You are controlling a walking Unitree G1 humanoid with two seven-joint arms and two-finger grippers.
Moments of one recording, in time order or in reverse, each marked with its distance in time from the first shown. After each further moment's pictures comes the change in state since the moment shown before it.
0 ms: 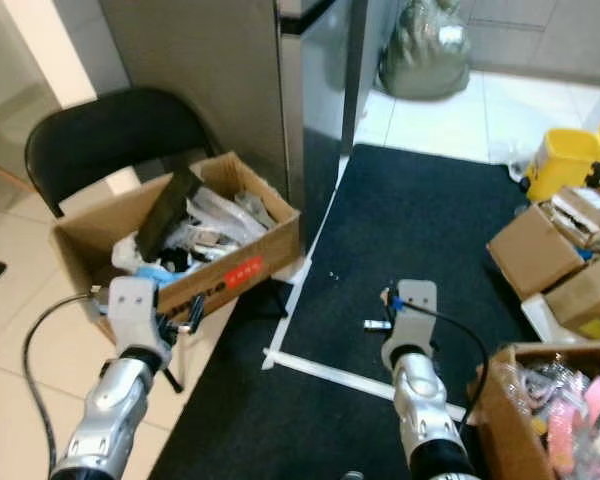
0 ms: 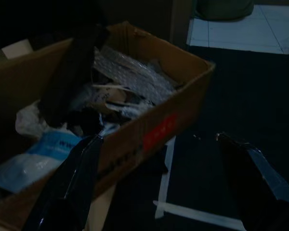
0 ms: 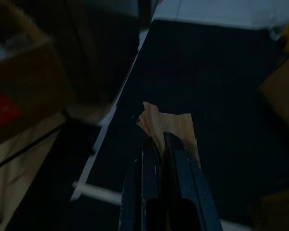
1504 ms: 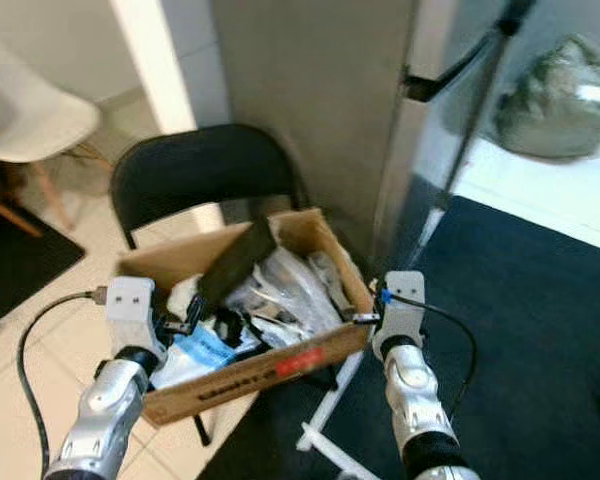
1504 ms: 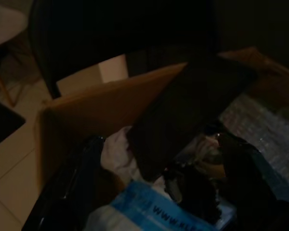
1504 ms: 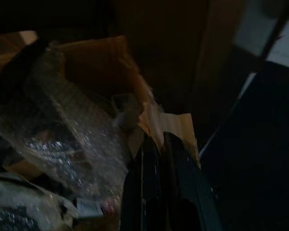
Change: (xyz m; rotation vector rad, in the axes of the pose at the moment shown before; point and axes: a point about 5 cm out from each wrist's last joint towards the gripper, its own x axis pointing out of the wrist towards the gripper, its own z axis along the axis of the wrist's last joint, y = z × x) left arm -0.002 0.003 -0.002 0.008 0.010 -0.005; right arm 0.004 0.014 0.007 -0.018 -0.025 0.063
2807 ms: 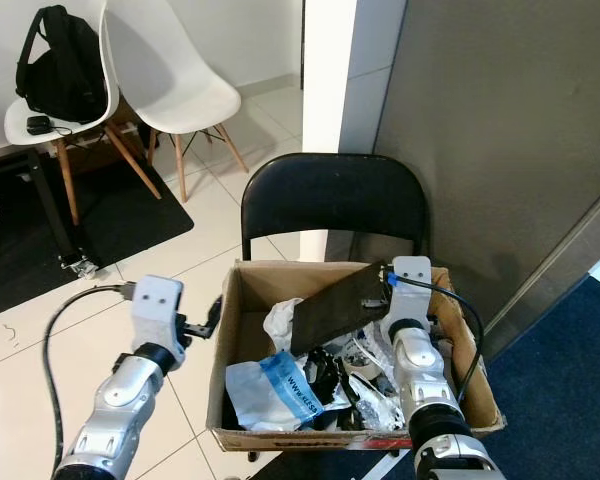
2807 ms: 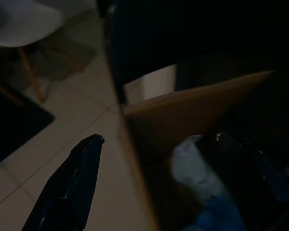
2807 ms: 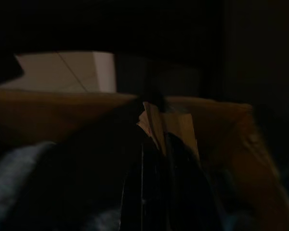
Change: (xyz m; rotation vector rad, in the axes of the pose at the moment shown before) left arm 0.003 -0.029 0.001 0.090 -0.002 -0.221; right arm 0.017 -0.017 0.007 -0.110 0.051 -0.059
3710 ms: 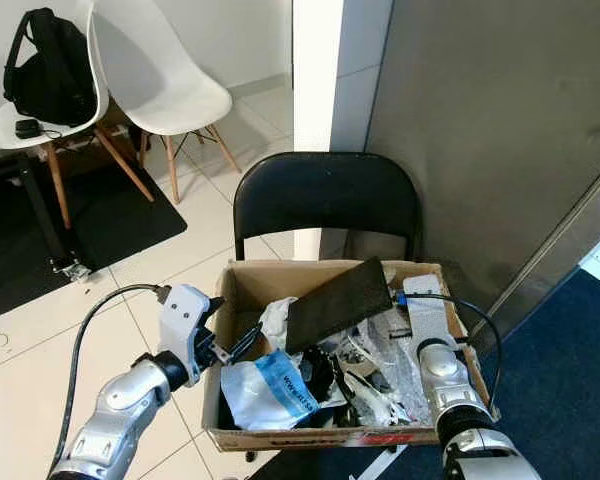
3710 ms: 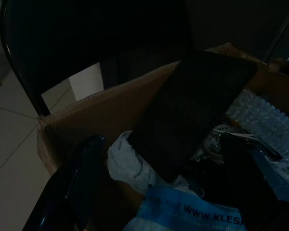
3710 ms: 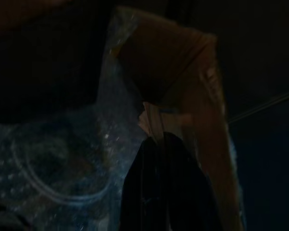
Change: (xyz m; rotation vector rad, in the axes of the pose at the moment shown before) left arm -0.008 -0.016 0.004 -0.013 0.010 -0.316; right arm -0.006 -0.031 -0.031 -0.164 0.235 -0.053
